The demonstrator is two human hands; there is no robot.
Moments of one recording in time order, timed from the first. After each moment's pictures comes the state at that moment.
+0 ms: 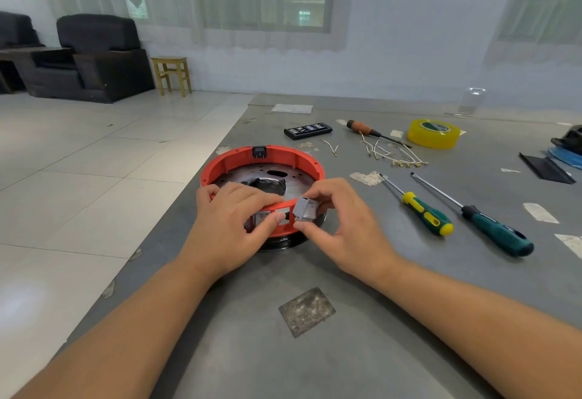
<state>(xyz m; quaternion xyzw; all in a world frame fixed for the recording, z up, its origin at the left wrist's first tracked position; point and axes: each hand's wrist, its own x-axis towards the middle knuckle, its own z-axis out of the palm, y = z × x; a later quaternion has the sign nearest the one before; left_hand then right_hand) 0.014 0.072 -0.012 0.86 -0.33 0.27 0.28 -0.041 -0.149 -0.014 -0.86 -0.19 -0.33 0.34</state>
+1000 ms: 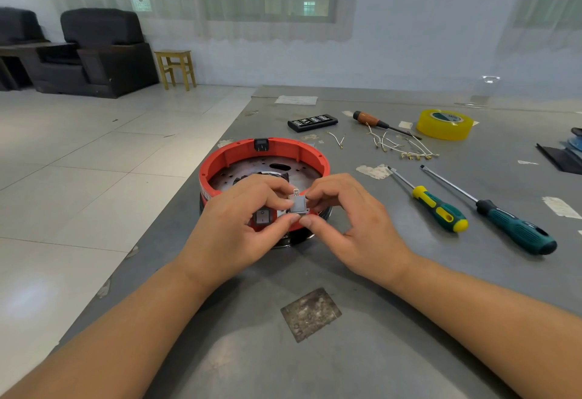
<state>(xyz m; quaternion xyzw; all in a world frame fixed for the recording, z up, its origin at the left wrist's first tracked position) 0.000 0.063 0.001 0.75 -0.44 0.32 0.38 -0.042 -0.154 -0.012 -0.83 -0.27 -0.34 0.34</state>
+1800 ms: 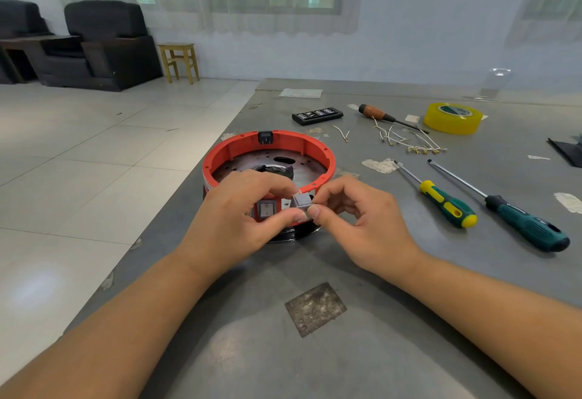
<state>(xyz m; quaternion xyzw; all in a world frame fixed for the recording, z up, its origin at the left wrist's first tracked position) 0.004 0.068 0.001 0.78 -0.42 0.29 0.36 -0.044 -0.151 -0.015 -0.82 -0.20 -0.28 0.46</state>
